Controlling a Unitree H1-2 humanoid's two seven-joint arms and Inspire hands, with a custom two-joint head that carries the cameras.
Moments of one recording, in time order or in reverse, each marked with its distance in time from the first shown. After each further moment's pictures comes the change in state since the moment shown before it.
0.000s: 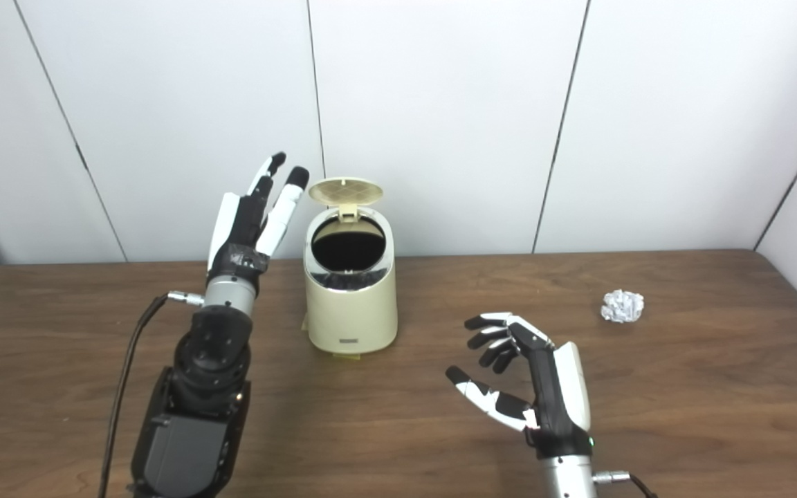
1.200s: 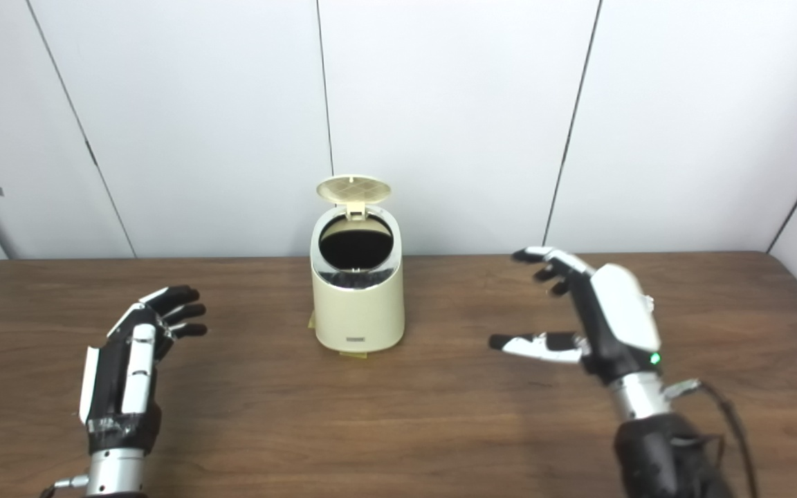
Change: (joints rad) left arm 0.476 0.081 0.145 -0.005 -0.419 -0.612 -0.026; right arm -0.184 -0.301 -0.074 -0.200 -0.184 0.373 0.317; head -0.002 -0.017
